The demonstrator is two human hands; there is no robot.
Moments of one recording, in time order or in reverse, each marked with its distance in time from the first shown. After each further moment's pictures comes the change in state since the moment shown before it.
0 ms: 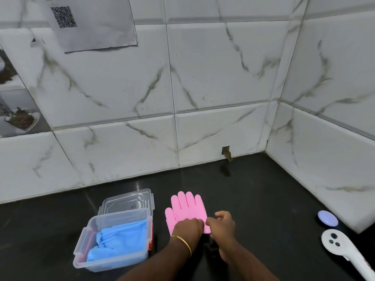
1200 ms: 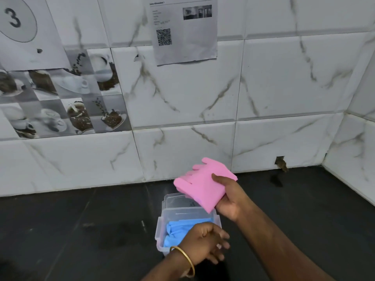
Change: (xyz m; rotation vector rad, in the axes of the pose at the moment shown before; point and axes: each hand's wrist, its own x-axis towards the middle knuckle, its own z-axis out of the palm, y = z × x) left_hand -0.161 -0.140 -0.061 -1.547 -0.101 -0.130; right_hand -0.111 -0.127 0.142 0.797 -0.849 0.027
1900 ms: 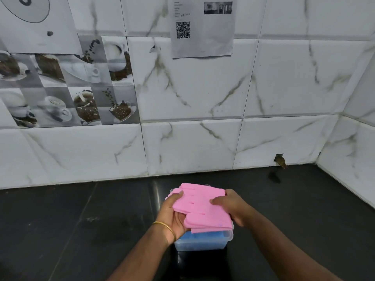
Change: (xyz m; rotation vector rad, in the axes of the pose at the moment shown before) left_hand 0.017 -0.021 -0.108 -0.963 0.101 0.004; right_hand 0.014 0.047 -0.024 -0.981 0.366 0.142
